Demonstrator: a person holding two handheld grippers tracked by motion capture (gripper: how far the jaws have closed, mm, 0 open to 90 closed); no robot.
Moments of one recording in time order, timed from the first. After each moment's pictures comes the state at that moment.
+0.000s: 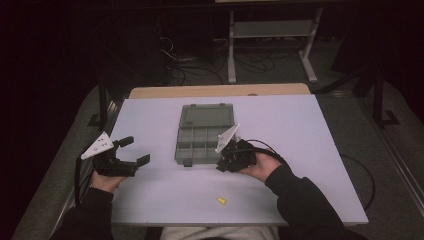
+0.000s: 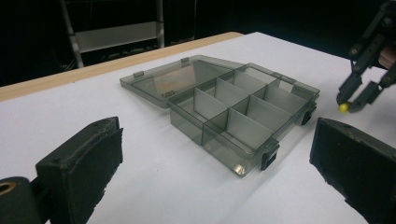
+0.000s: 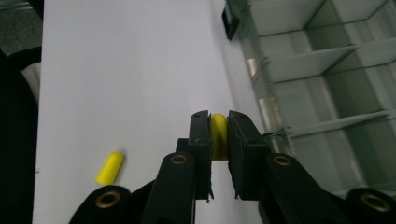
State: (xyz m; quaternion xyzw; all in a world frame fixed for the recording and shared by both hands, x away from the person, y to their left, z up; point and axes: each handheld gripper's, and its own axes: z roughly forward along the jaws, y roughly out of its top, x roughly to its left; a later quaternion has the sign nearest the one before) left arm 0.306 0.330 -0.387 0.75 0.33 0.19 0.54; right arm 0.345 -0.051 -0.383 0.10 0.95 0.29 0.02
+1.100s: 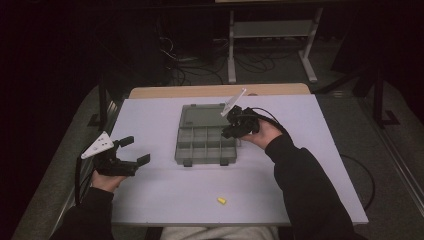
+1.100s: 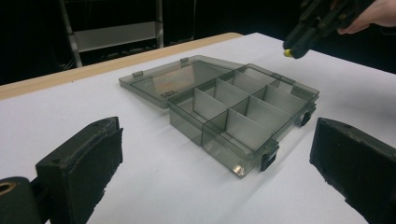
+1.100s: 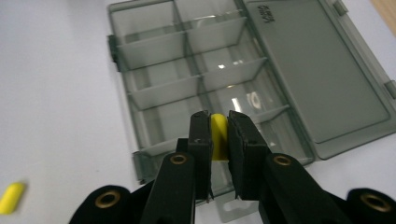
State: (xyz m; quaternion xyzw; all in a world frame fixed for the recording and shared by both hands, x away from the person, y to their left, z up) left arm 0.307 0.331 -0.387 0.75 0.33 0.19 0.55; right arm 0.422 -0.068 -0.349 0.16 0.94 0.30 0.07
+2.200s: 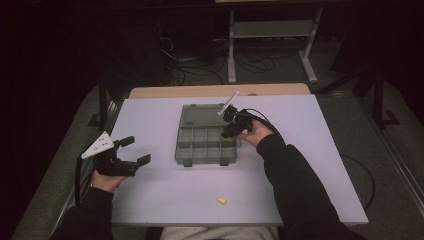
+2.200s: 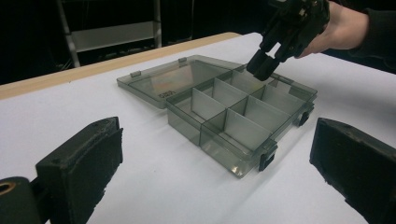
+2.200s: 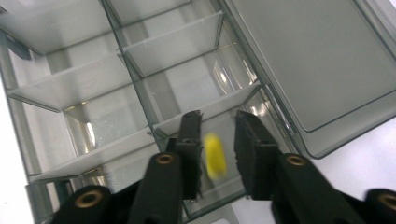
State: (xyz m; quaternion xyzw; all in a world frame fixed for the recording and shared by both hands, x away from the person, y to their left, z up) left arm 0.308 0.330 -0.388 0.75 0.32 0.19 0.55; right arm 0.462 -0.059 -0.396 0.22 0.94 0.25 0.05
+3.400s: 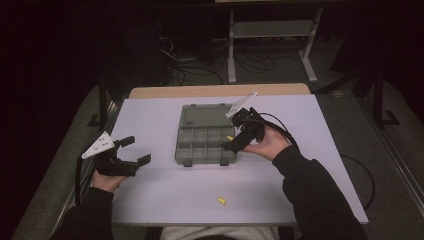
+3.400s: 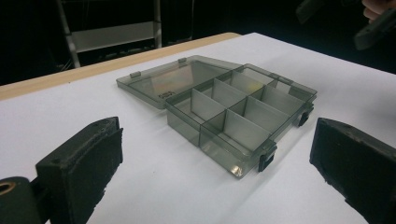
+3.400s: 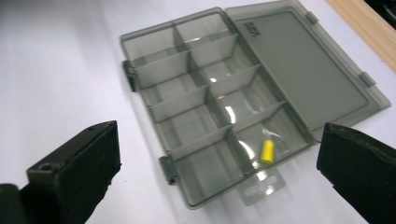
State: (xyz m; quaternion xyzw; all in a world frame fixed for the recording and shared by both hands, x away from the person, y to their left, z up) left arm 0.307 0.329 -0.387 0.75 0.32 0.19 0.55; right arm 0.383 -0.077 -0.331 0.21 0.91 0.34 0.09
